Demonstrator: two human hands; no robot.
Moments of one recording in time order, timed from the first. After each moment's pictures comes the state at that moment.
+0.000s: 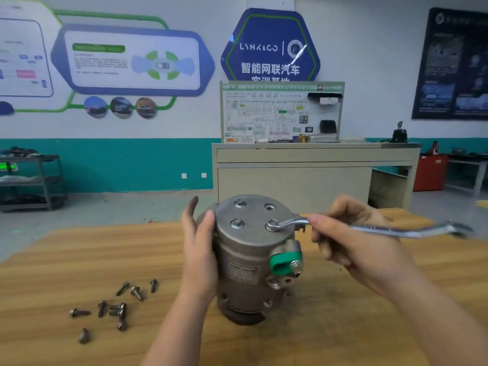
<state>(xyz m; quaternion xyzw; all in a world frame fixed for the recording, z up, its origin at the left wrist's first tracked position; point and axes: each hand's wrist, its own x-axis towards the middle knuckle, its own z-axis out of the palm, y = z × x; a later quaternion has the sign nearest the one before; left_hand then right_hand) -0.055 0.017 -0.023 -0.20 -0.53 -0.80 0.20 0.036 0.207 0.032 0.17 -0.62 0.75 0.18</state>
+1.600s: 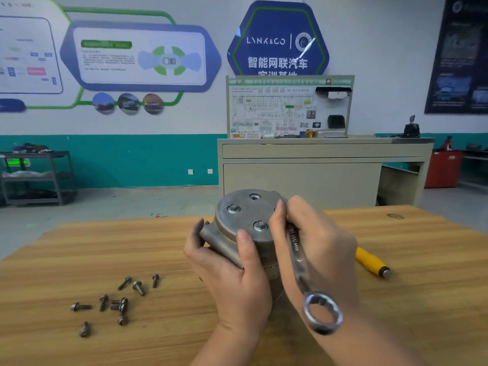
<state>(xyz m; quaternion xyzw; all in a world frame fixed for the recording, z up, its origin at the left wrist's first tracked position) -0.018 0.068 -0.043 -0.10 -0.58 -0.65 0.49 0.035 0.118 0.058 0.16 -0.79 0.27 0.52</state>
